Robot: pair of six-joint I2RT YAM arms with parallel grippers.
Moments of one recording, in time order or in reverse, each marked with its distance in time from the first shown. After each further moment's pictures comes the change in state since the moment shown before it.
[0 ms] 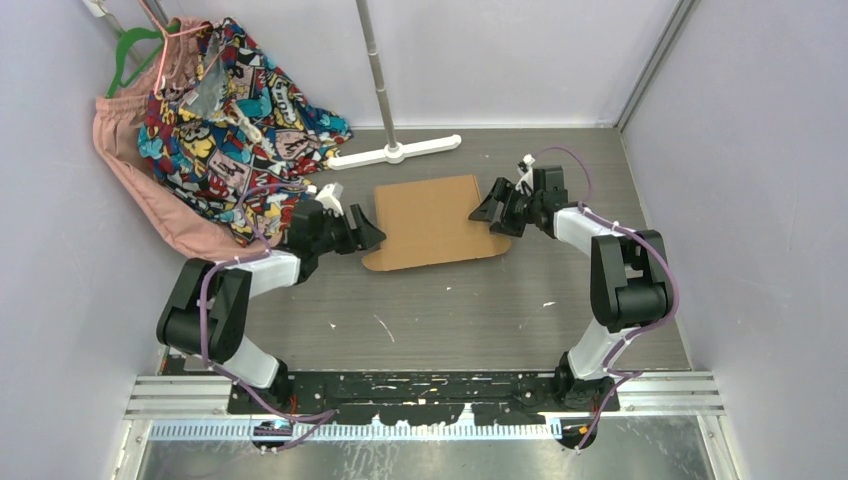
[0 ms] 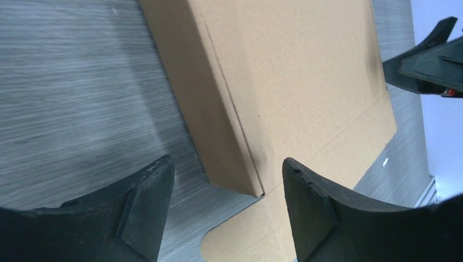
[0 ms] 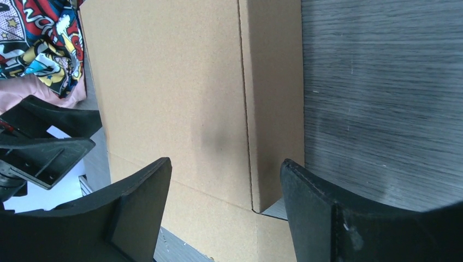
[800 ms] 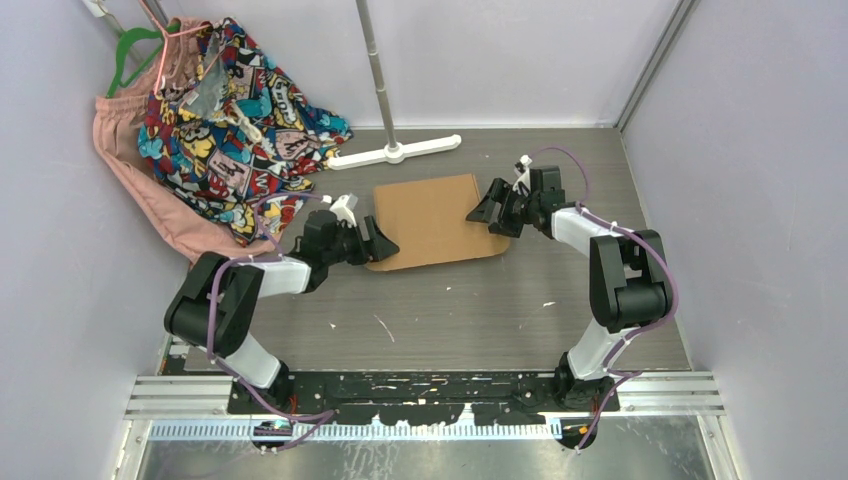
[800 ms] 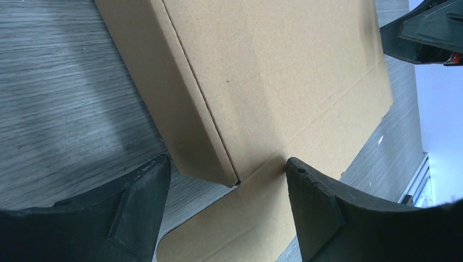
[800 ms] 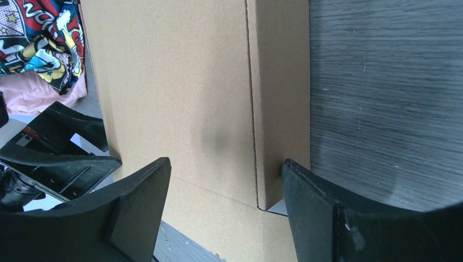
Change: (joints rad) left arm -0.098 0.045 -0.056 0.101 -0.001 -0.043; right arm 0.024 0.000 0.000 0.001 0.003 0.007
